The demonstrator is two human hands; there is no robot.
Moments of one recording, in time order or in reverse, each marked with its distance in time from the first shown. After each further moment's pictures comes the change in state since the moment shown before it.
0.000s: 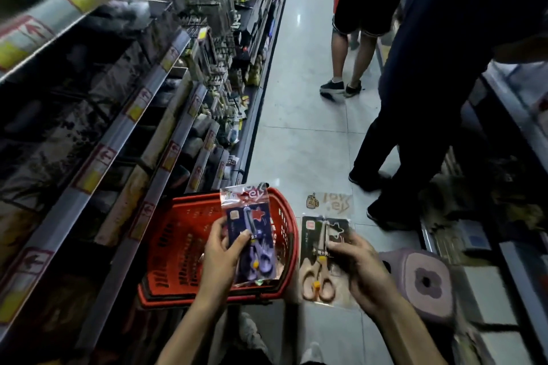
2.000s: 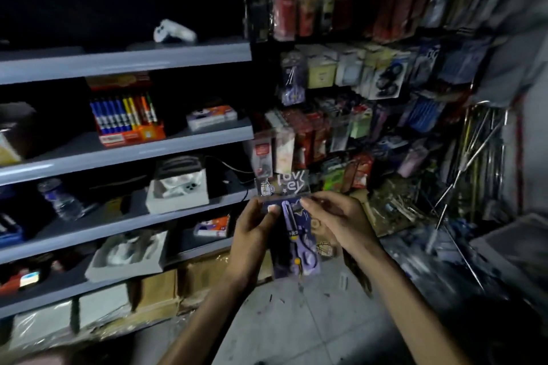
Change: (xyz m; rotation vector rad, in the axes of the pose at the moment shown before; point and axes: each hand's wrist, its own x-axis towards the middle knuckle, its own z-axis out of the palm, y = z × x) left_hand -0.826 -0.110 0.148 0.223 -2.249 0.021; right_hand -0.842 0.358 -0.150 0.075 1.953 -0.856
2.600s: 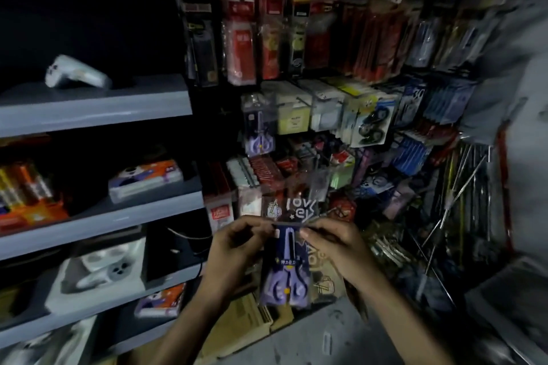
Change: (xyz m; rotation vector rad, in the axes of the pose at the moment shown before) left_hand 0.239 0.000 0.063 0.082 -0.082 0.100; right_hand 0.215 0.033 -0.091 -0.112 -0.072 -0.055
